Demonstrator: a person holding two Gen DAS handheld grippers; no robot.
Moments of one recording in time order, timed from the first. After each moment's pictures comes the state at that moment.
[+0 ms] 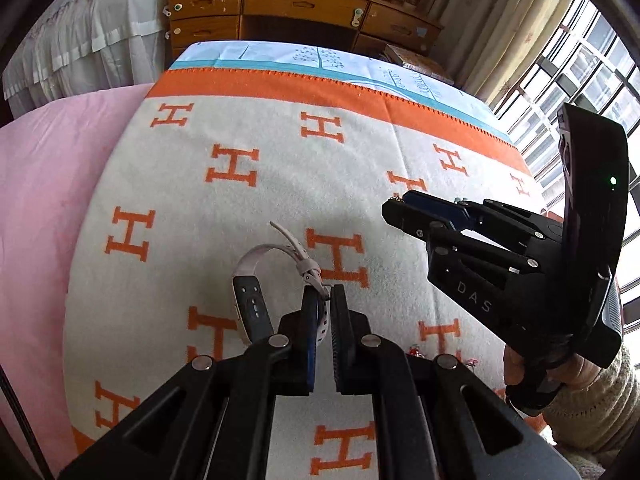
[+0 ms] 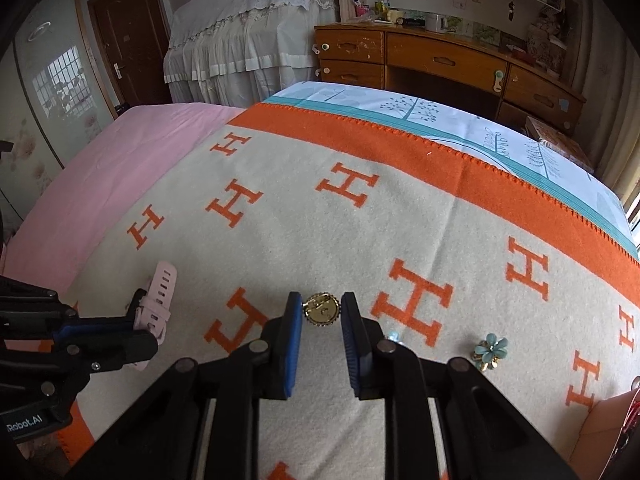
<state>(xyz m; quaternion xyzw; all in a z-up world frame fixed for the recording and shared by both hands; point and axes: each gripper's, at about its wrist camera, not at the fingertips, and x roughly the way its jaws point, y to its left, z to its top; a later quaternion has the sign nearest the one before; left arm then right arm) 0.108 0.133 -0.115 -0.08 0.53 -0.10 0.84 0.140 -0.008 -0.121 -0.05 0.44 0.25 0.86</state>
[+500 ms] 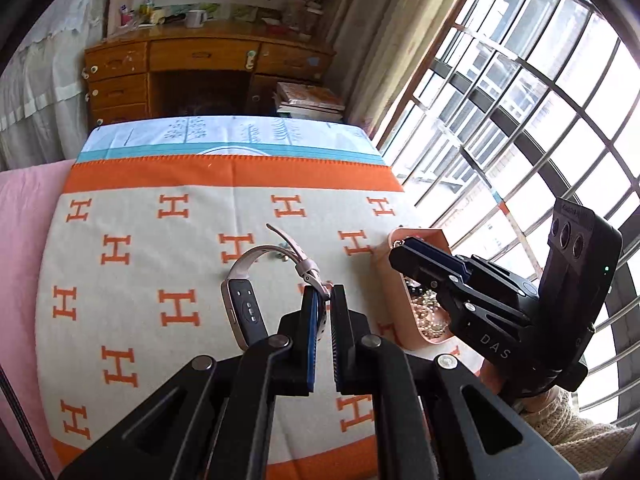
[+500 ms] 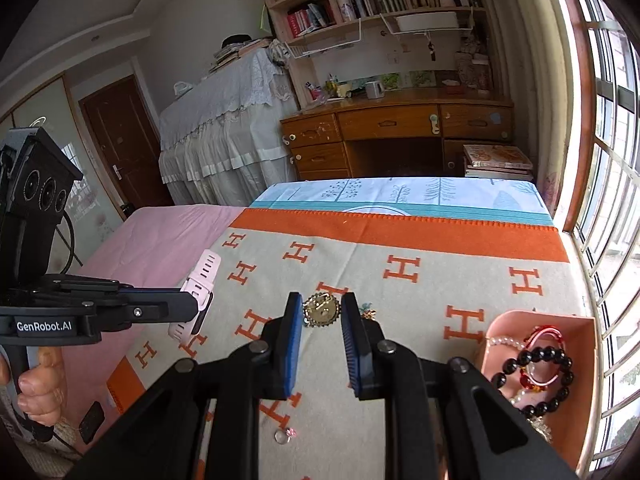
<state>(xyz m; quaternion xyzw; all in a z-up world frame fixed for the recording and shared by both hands) 0.076 0.021 0.004 -0.07 0.46 -0.25 0.85 0.047 -0.163 -0.019 0.08 0.35 0.20 0.91</state>
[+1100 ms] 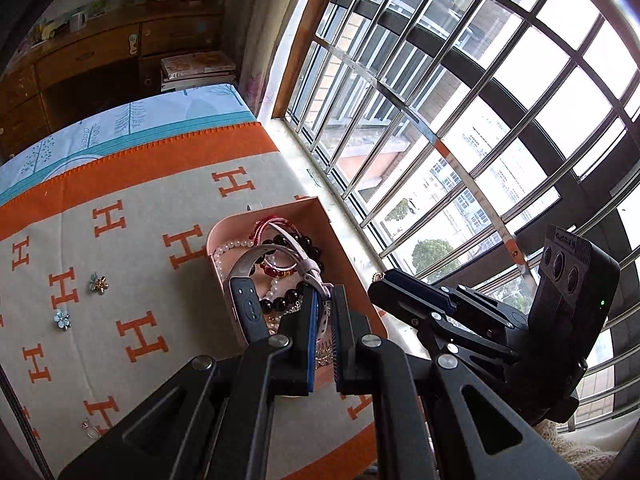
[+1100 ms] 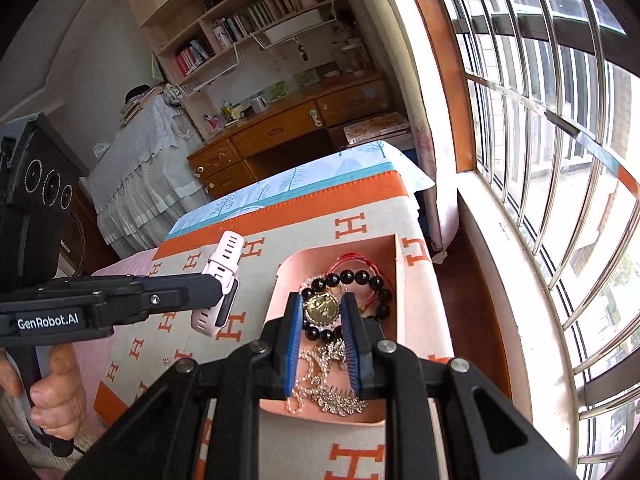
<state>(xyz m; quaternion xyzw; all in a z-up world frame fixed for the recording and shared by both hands) 0.094 -0.175 -0.029 0.00 0.51 -0.35 0.79 0.000 -0.319 -0.063 0.18 0.38 0.07 0.91</state>
